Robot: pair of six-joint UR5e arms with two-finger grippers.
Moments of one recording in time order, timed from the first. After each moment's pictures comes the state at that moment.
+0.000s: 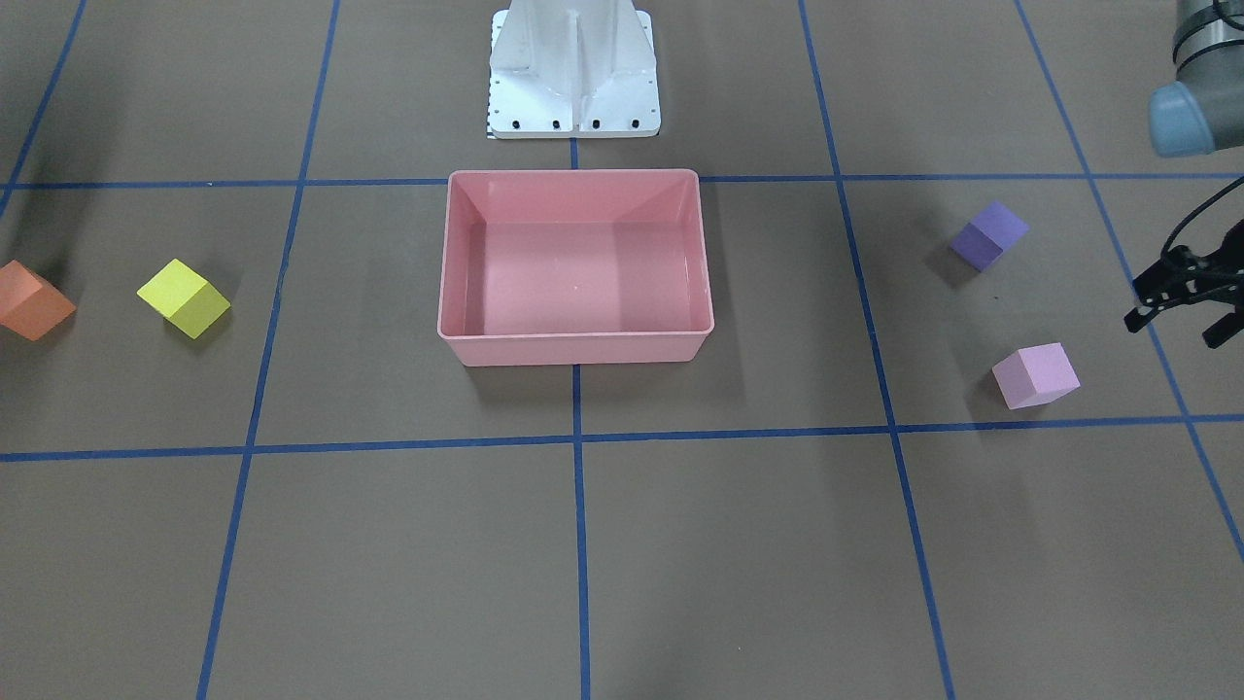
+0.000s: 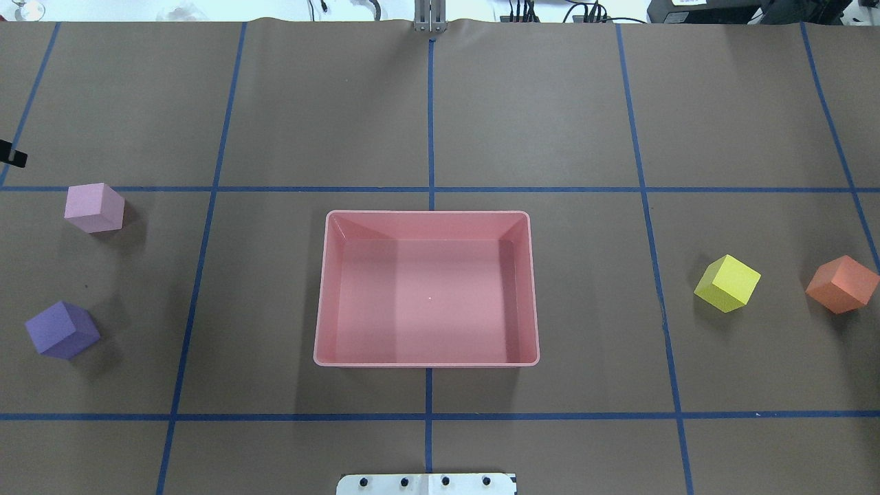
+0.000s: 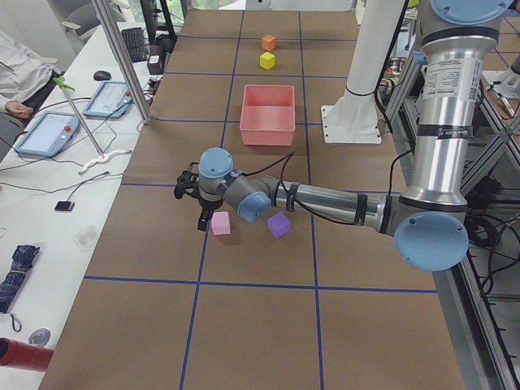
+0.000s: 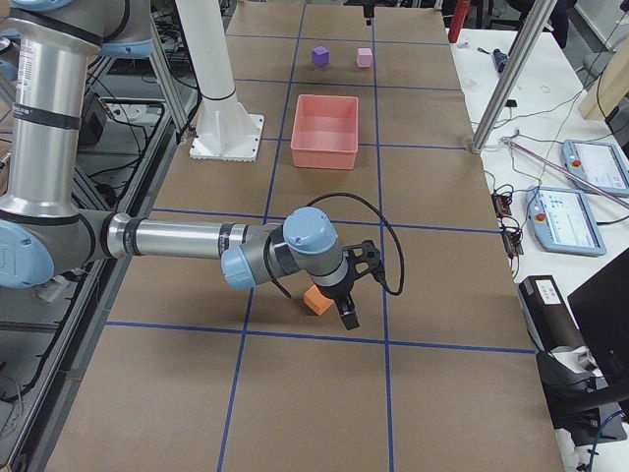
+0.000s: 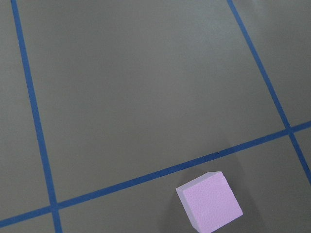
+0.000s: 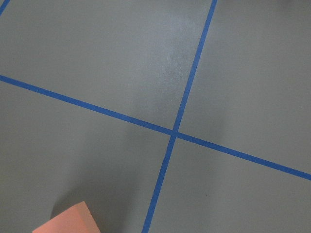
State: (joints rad) left arm -1.22 -1.63 -1.61 -2.15 -2.24 -0.55; right arm 1.59 -1.78 1.77 -1.17 2.31 -0.04
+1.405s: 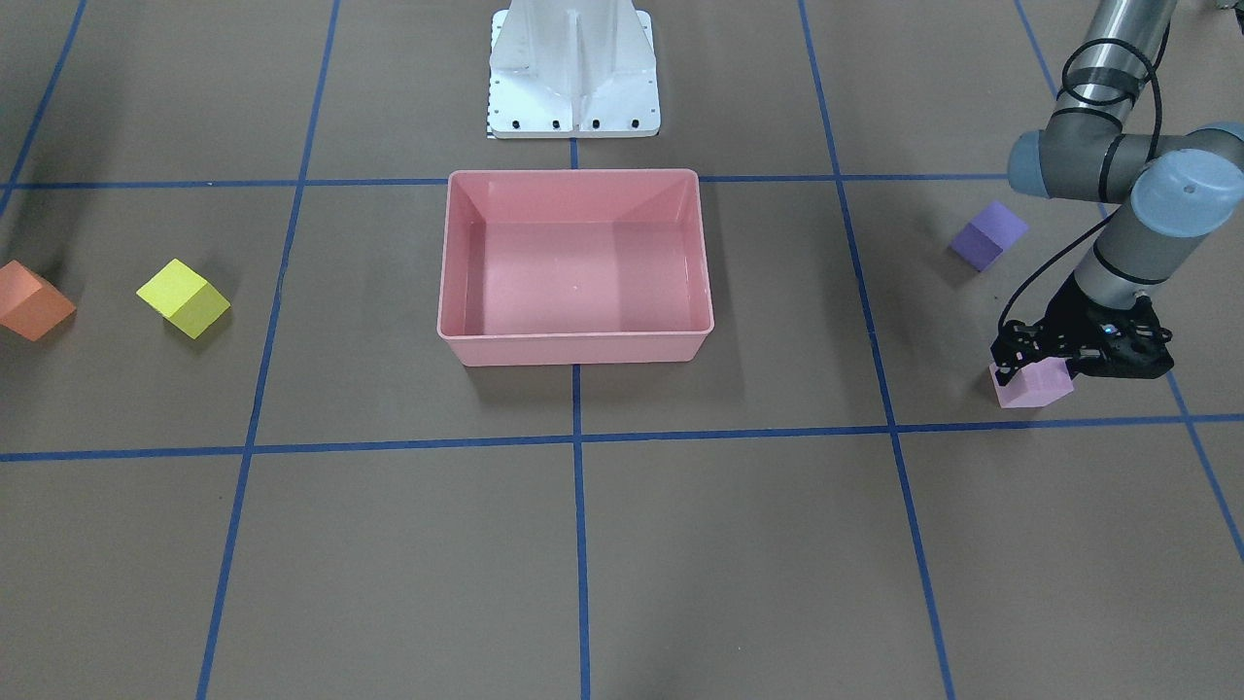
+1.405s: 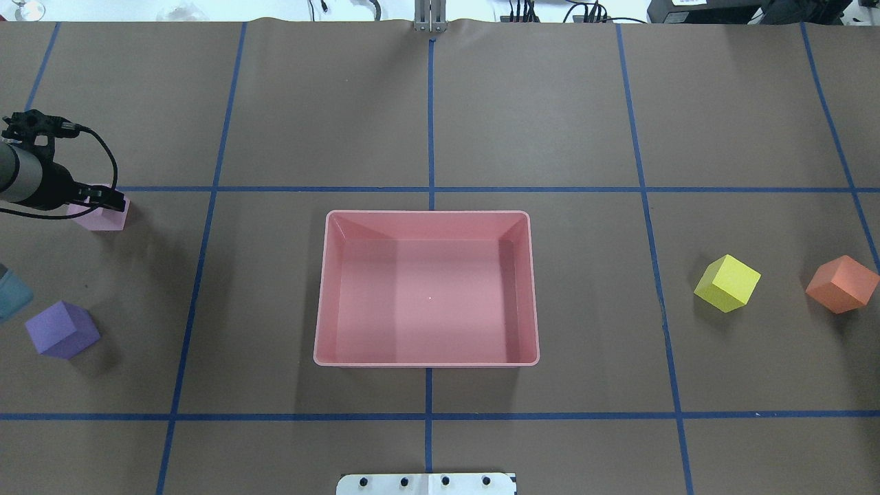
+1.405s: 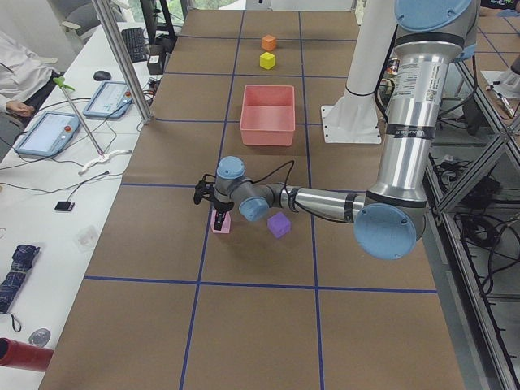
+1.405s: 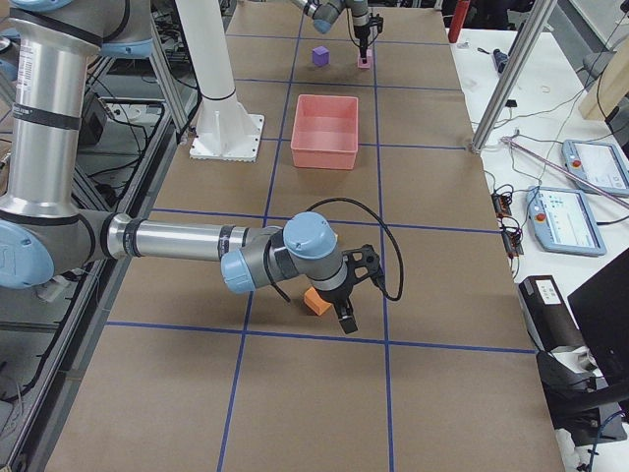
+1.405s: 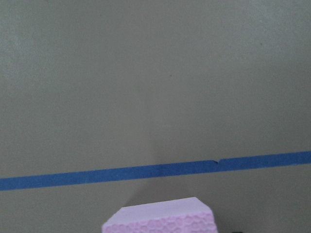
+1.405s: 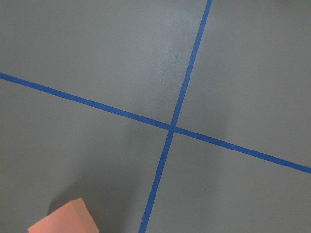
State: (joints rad) left arm -0.97 -1.68 -1.48 -2.25 -2.01 -0.77; right arm 1.59 -1.78 1.76 -1.17 2.32 -0.04
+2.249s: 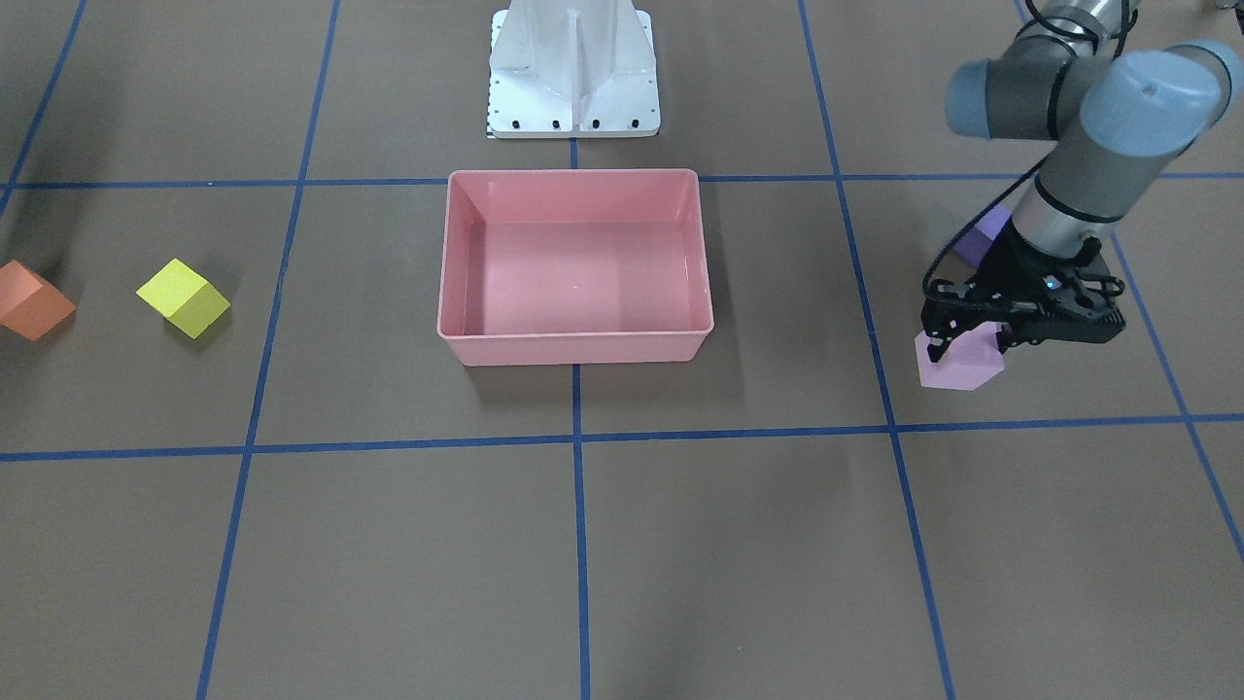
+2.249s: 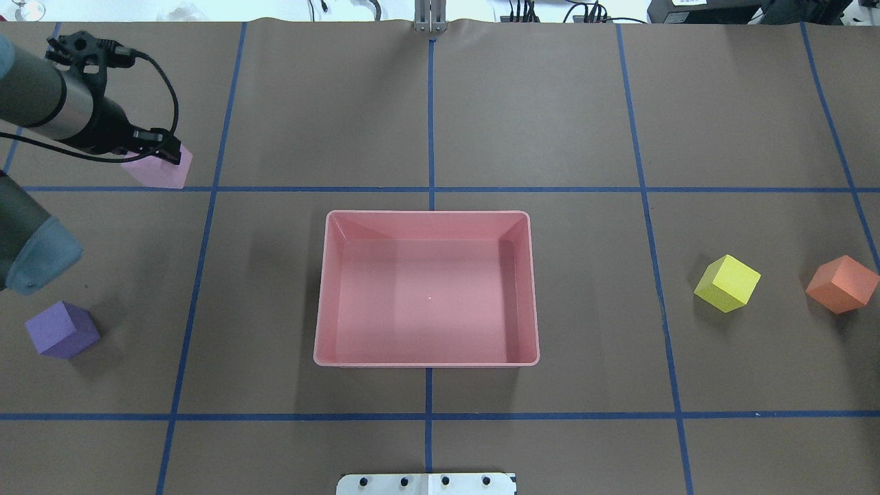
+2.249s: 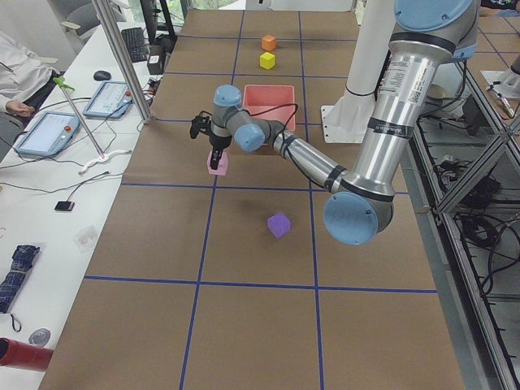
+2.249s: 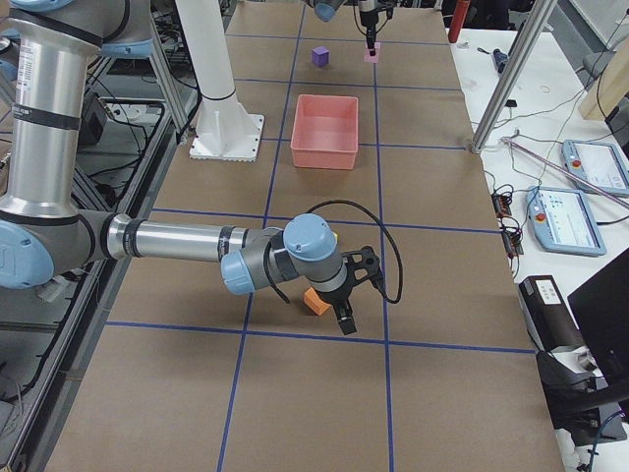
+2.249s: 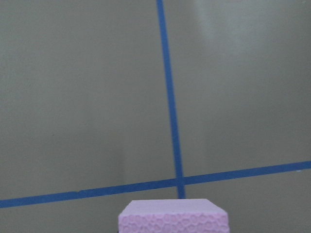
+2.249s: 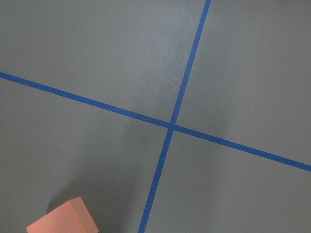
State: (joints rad) left arm -0.95 -1.91 -1.85 -1.72 -2.03 -0.80; right arm 1.59 -1.78 1.76 -1.17 2.33 -0.01
